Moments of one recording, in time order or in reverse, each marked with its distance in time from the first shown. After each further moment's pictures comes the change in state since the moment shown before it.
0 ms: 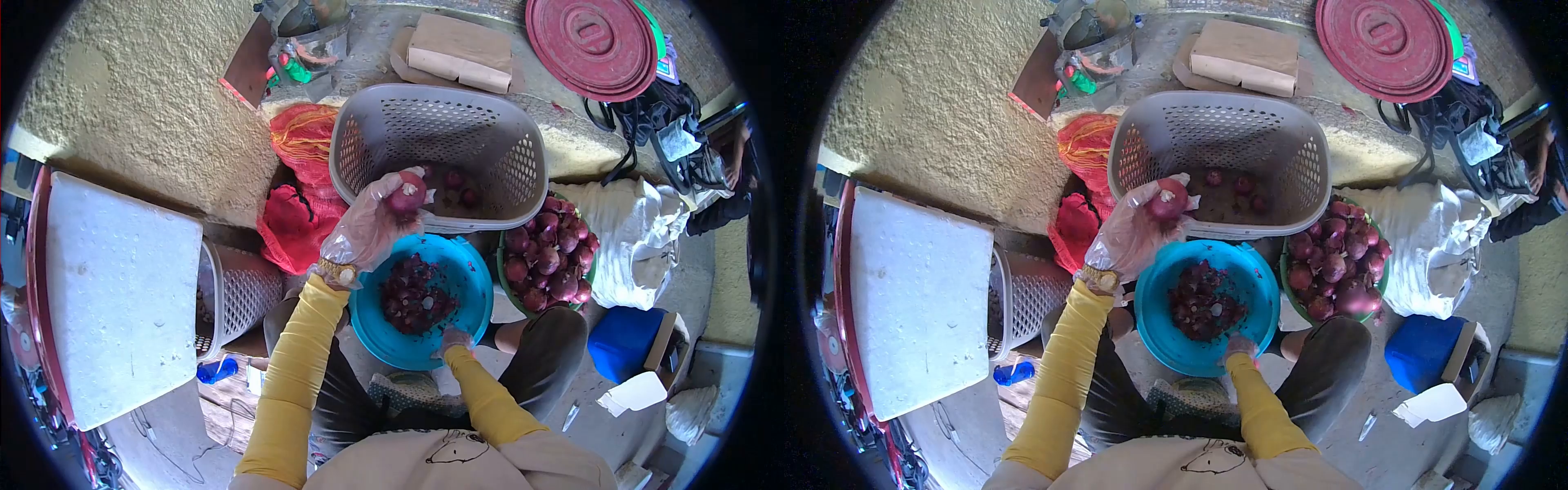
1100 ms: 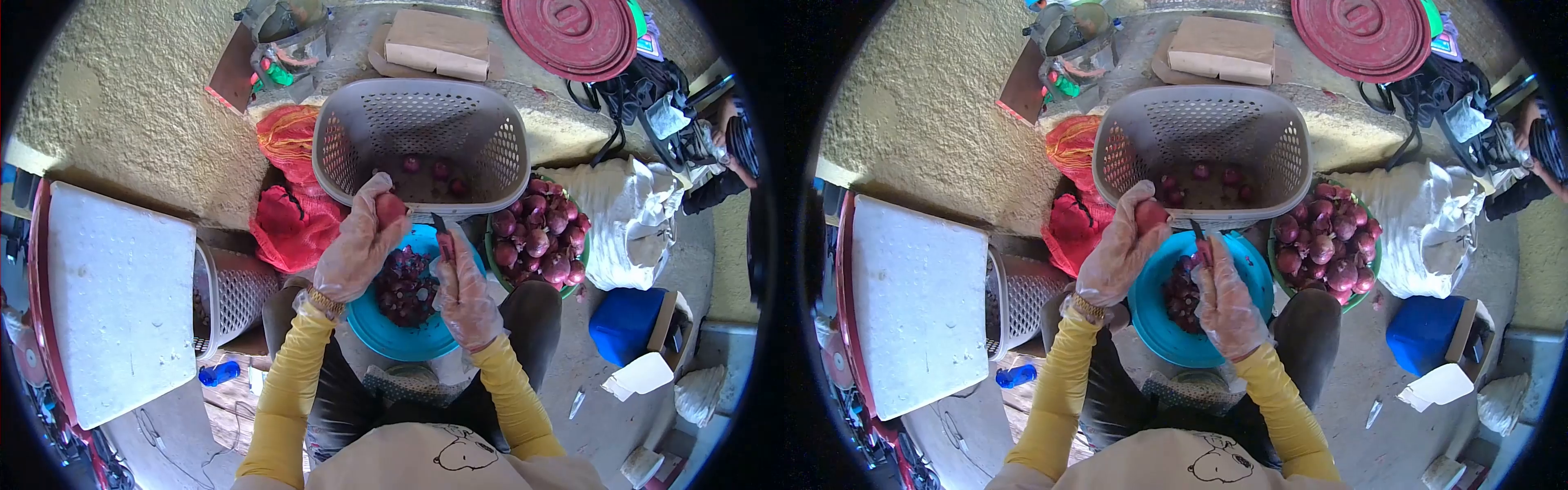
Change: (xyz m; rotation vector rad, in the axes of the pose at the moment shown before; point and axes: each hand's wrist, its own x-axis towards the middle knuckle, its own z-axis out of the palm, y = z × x) left_hand -0.047 -0.036 0.026 1.313 0.216 0.331; right_hand -0.197 -0.013 -0.192 0.926 0.942 -0.883
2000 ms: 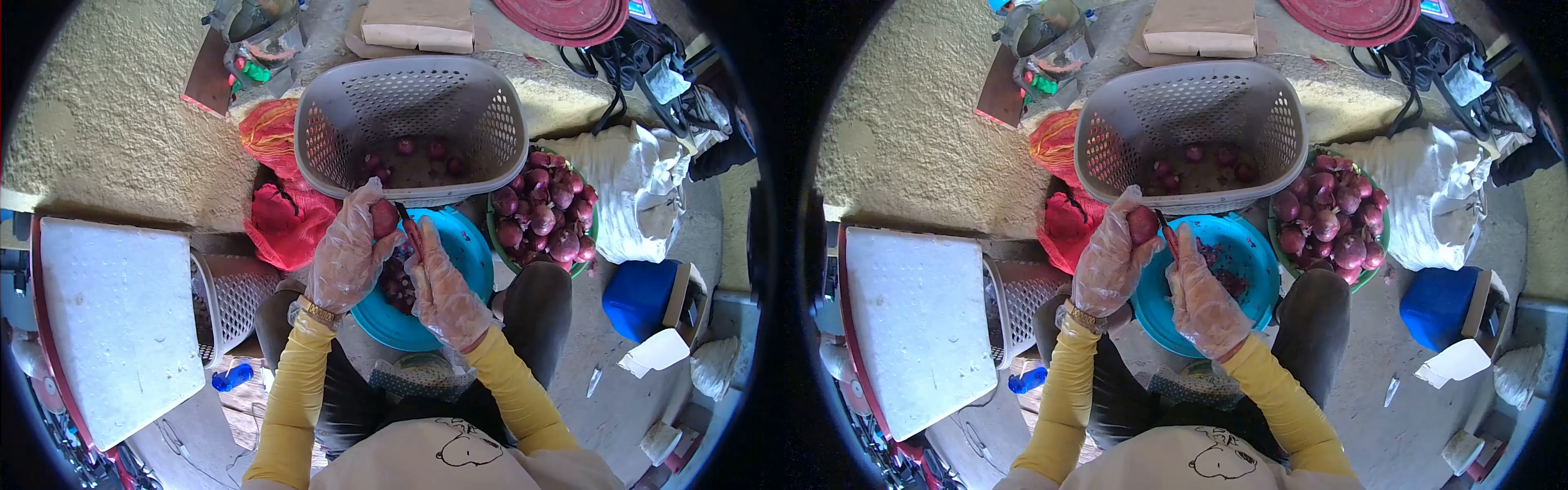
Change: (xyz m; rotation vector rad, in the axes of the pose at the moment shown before) left_hand -0.010 -0.007 0.002 0.477 0.043 0.360; right_hand -0.004 0.000 0.021 -0.070 -0.016 -0.182
